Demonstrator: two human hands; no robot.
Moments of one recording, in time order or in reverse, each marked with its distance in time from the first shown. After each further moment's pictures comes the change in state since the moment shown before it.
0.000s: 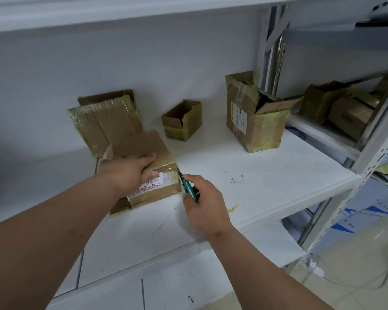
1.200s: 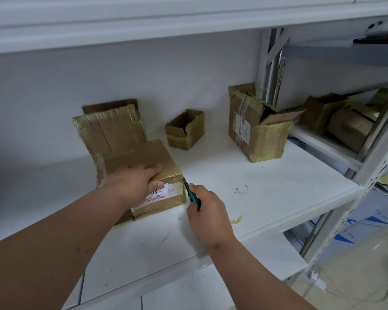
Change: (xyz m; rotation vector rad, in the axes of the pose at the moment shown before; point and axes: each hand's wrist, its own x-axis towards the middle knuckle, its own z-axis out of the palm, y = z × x) left_hand 0.011 -0.010 0.010 -0.079 -0.020 0.064; right_hand 0.005 -0.005 0.011 -0.097 0.015 0.048
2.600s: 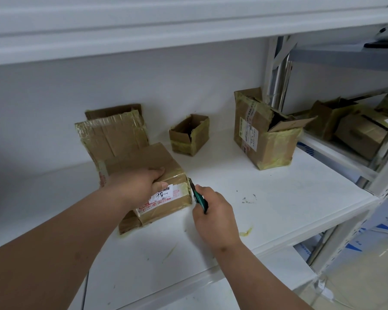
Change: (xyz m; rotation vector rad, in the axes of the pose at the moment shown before) left_hand 0.003 0.005 -0.023 -0.031 0.010 -0.009; right_hand 0.023 0.001 0.006 0.013 0.069 -0.027
